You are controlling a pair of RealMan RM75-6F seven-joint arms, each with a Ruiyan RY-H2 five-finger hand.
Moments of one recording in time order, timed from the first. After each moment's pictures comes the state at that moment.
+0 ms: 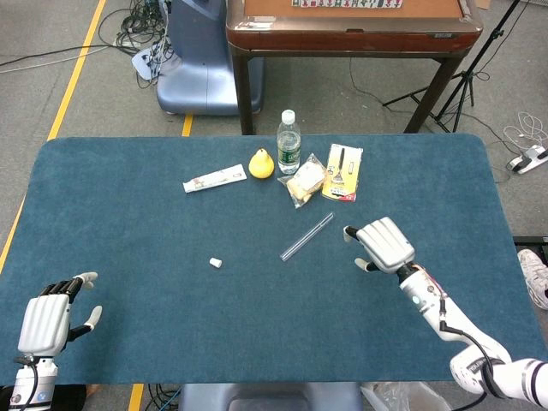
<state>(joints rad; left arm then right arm) -0.08 -1.24 -0.05 -1.82 1.45 1.54 0.27 0.60 -1.24 0.19 -1.64 -1.38 0.90 -0.28</state>
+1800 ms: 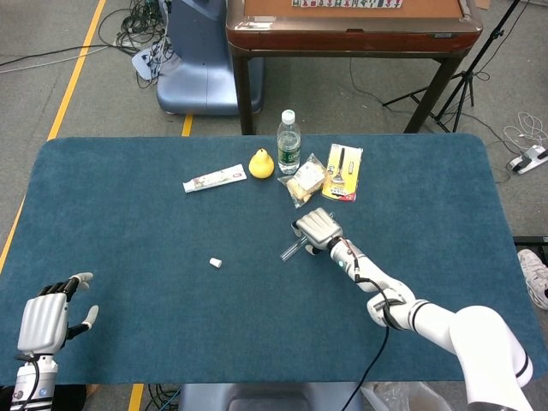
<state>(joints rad) -0.08 -1.27 -0.07 -1.79 1.38 1.51 0.29 0.98 -1.74 0.15 -0.91 -1.31 0.56 -0.08</state>
